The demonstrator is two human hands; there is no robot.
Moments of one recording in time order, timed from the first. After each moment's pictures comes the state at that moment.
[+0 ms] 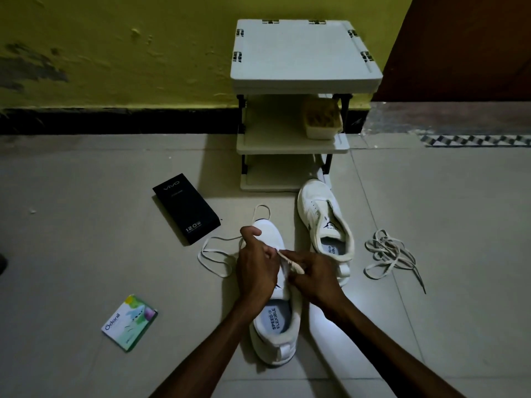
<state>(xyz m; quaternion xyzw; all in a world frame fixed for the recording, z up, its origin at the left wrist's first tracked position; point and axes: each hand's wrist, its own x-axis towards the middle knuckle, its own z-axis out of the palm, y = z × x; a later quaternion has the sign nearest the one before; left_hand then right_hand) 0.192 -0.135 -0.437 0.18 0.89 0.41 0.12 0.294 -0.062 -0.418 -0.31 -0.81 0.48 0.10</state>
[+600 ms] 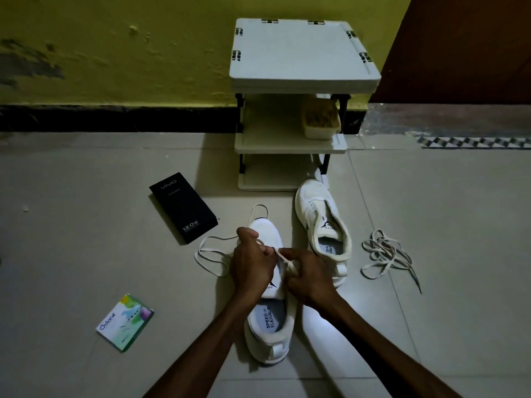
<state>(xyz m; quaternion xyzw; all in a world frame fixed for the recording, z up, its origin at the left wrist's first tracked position) 0.184 -0.136 -0.435 0.16 0.90 0.37 0.15 0.286 -0.064 -0.421 -0.37 -0.82 0.44 0.02</state>
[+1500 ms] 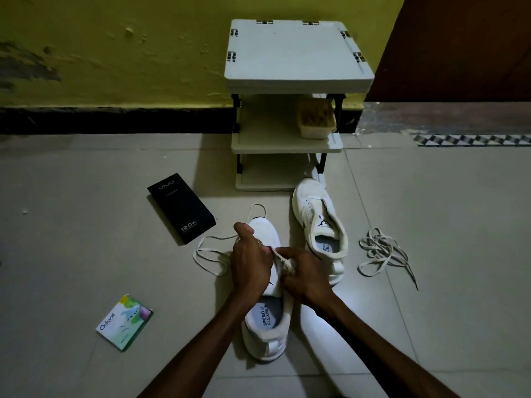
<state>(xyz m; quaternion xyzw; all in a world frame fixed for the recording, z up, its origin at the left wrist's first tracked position) 0.188 -0.132 -0.428 0.18 0.91 0.37 0.10 0.289 -0.066 -0.420 -0.37 -0.81 0.46 0.02</state>
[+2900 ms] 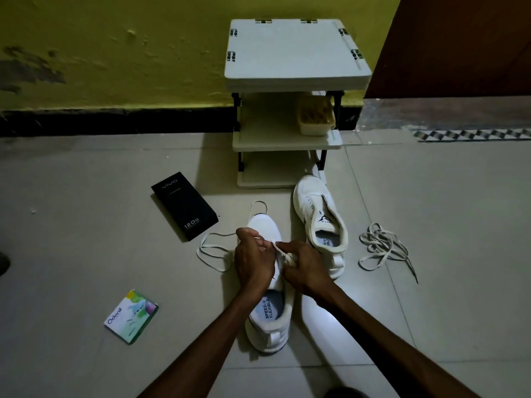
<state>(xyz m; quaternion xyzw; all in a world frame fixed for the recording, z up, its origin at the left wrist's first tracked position) 0.197 -0.135 -0.432 0.11 0.88 0.45 0.15 0.287 -0.064 -0.423 -0.35 -0.83 0.44 0.04</state>
